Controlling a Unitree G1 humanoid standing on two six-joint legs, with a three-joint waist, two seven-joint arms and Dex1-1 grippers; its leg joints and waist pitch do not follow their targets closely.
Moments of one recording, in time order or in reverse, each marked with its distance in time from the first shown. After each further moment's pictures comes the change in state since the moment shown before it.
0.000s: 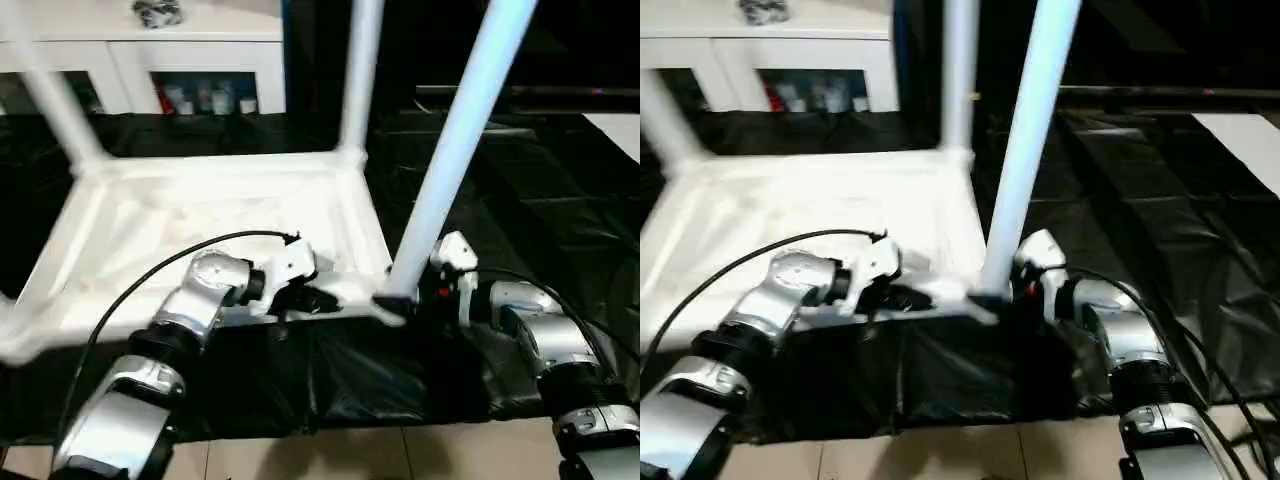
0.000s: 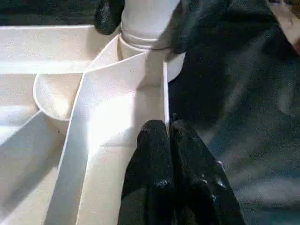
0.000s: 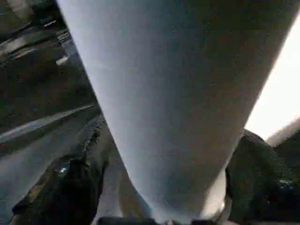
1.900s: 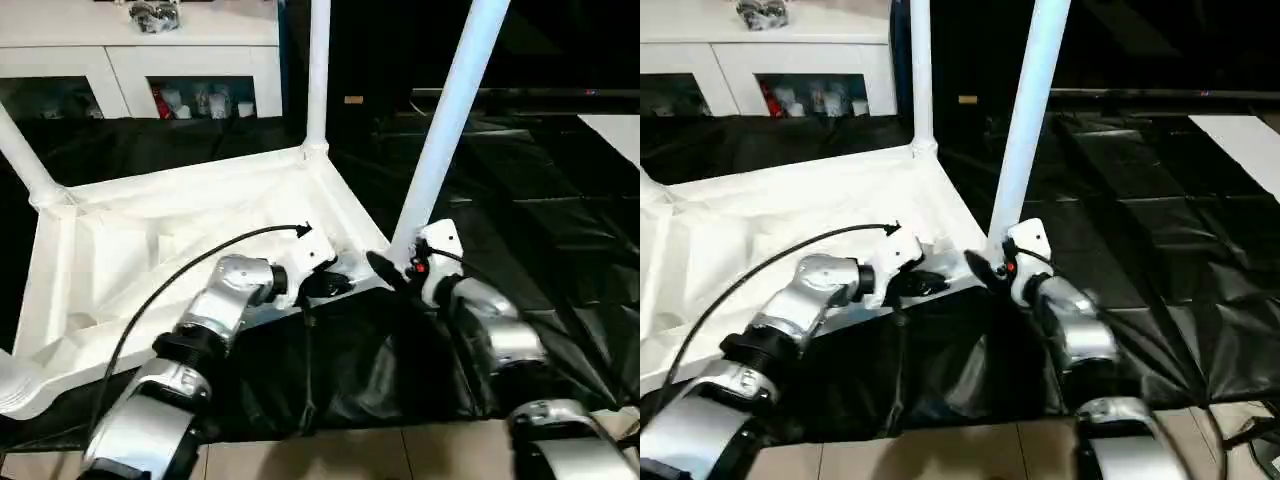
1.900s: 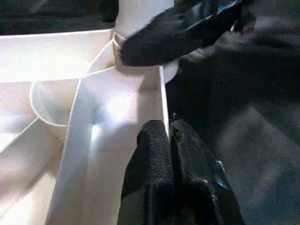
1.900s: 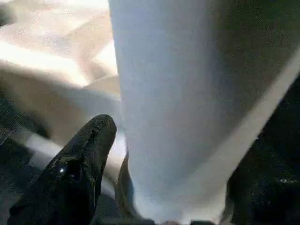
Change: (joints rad) left arm 0.004 -0.084 0.033 -0.028 0.015 0.125 0.216; right arm -0.031 0.108 -0.091 0.092 -0.039 -0.066 -0.374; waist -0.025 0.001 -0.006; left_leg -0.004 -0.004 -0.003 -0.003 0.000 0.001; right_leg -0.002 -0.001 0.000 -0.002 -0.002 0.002
